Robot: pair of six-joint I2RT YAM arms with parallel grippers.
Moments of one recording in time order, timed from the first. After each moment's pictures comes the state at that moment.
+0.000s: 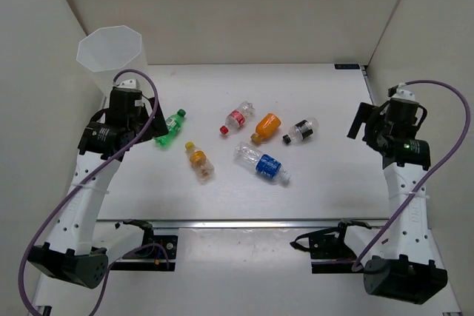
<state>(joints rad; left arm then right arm) -0.24 1.09 1.32 -1.02 -0.24 -0.40 -0.21 0.97 1.14 -0.83 0.07 0.12</state>
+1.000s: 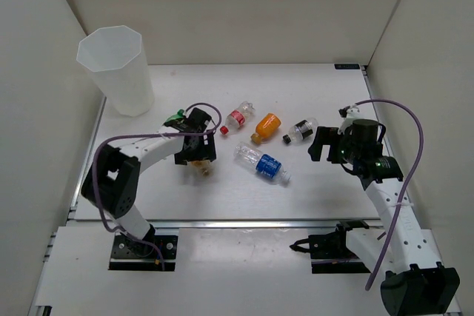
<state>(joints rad) -0.51 1.60 1.04 -0.64 -0.17 -0.60 0.08 0.85 0.79 -0.61 -0.18 0.14</state>
